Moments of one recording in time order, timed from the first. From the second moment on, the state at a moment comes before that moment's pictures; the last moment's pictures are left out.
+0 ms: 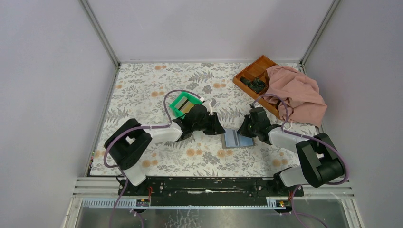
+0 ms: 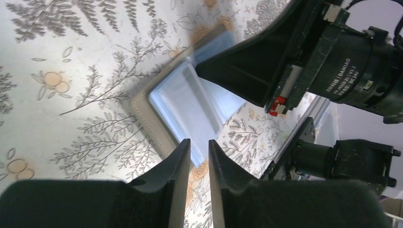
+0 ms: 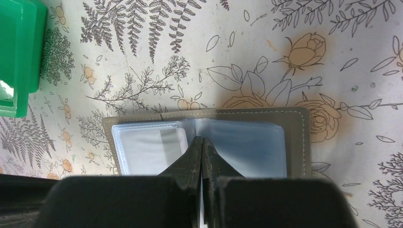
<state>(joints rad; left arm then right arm) -0.78 1.69 0.83 0.28 0.29 -0.76 0.39 1.41 0.52 0.03 -0.10 0.61</state>
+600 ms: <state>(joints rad) -0.81 1.78 0.87 0.37 0.39 -0.85 0.39 1.42 0.52 0.05 -0.10 0.61</state>
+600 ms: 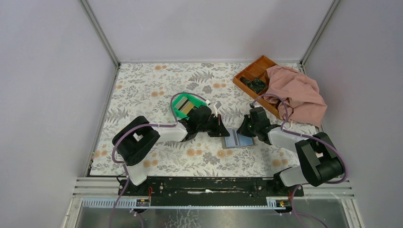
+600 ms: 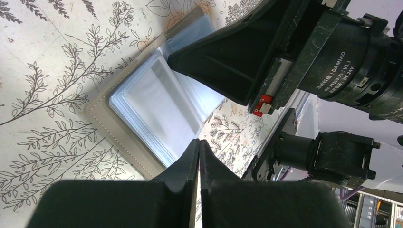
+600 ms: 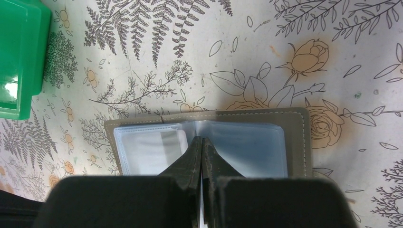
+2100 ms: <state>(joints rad) -0.81 1.84 0.85 0.34 0.31 -0.82 0.39 1.43 0.52 0.07 -0.10 0.61</state>
